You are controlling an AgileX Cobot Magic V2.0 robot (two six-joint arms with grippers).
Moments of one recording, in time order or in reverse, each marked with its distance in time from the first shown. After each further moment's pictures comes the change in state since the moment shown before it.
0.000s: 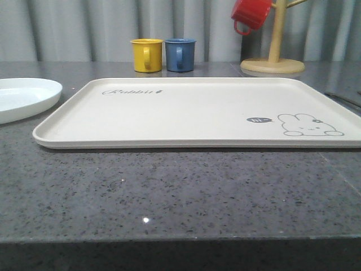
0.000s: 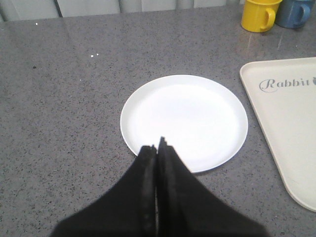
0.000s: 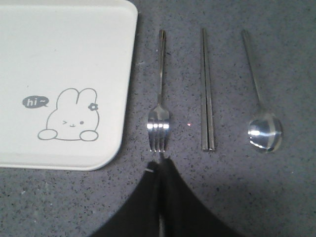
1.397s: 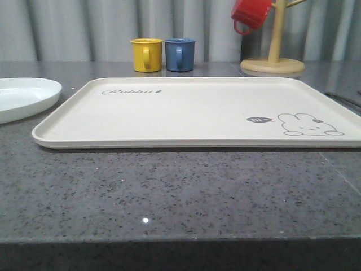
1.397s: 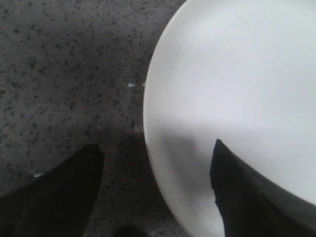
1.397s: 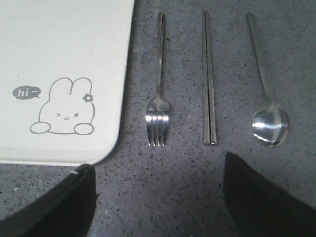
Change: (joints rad) left arm 0.307 0.953 -0.351 -0.443 0.108 0.346; right arm 0.000 0.039 0.000 -0.002 0.002 0.000
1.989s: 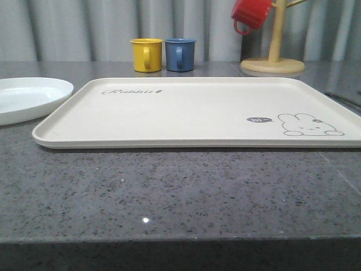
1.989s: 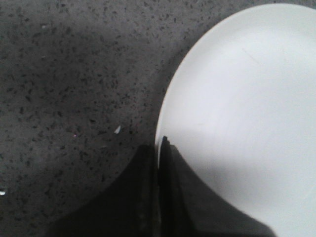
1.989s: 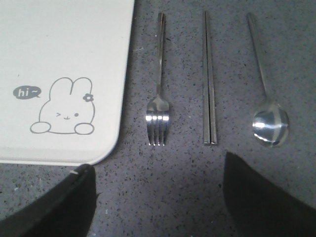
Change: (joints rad) left arm 0.002 0.066 -0.030 -0.143 -0.045 0.092; right arm 0.000 0.000 0.000 0.000 0.000 0.000
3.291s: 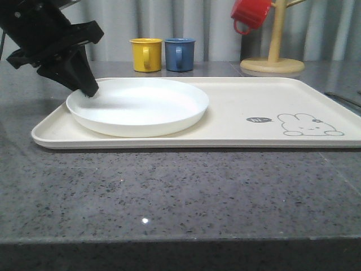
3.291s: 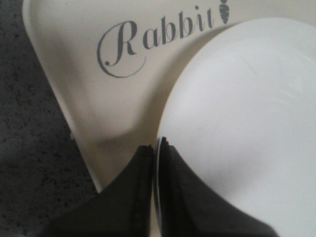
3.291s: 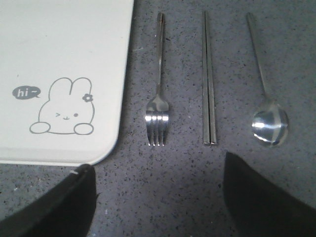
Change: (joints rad) left arm -0.498 0.136 -0.214 0.005 0.064 -0.012; right arm 0.000 0.000 0.000 0.000 0.000 0.000
